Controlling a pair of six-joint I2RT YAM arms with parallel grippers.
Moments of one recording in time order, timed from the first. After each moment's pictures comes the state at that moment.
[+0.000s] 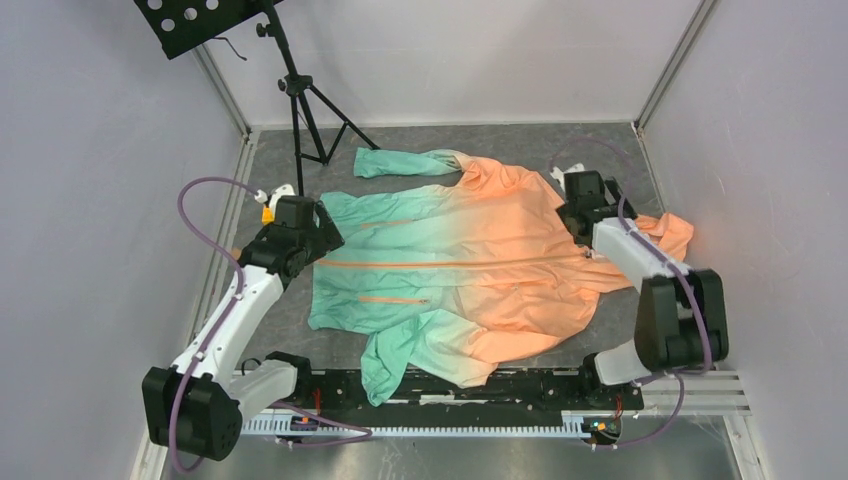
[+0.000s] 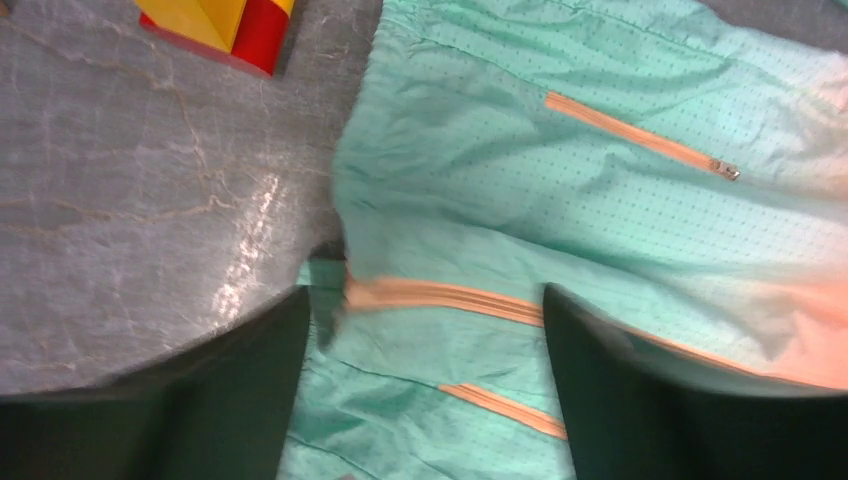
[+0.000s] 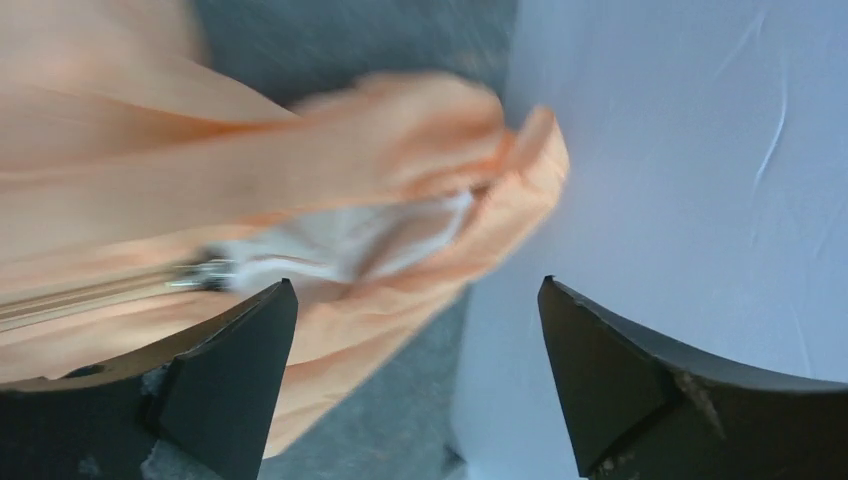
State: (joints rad) left arm -0.21 1.05 0.82 -0.60 -0.29 -0.61; right arm 0.08 1.53 0.91 -0.31 0.71 -0.53
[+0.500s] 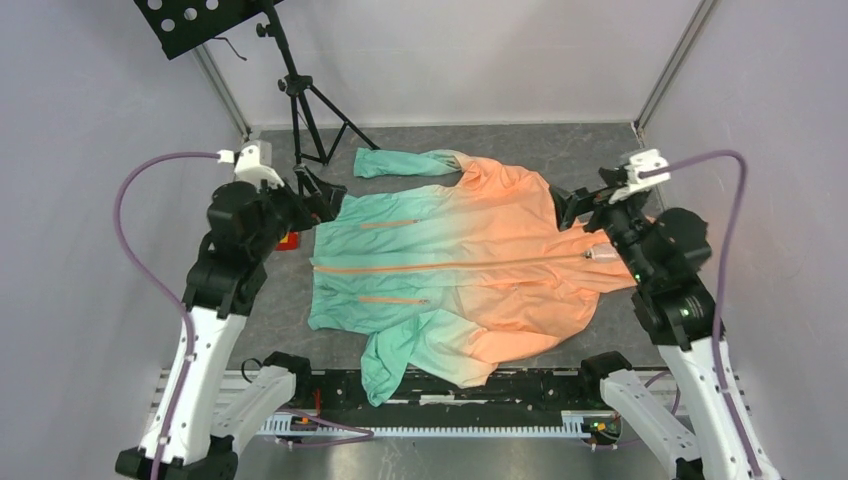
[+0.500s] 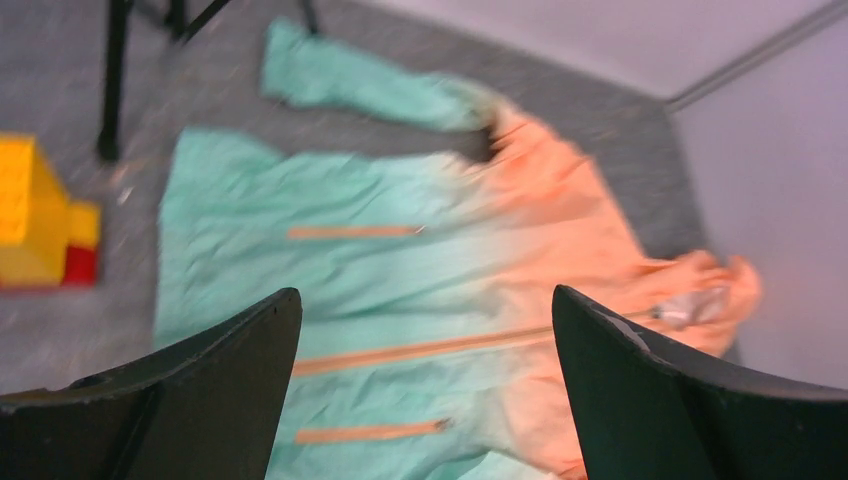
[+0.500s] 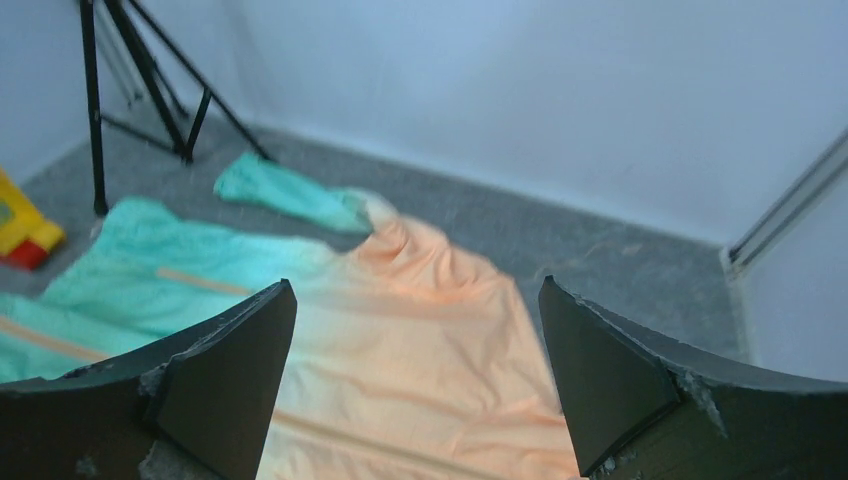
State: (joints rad) left arm -0.22 0.84 1.11 -0.57 0.04 -0.48; right arm 0.27 0.71 0.99 -0.29 -0.07 -0.04
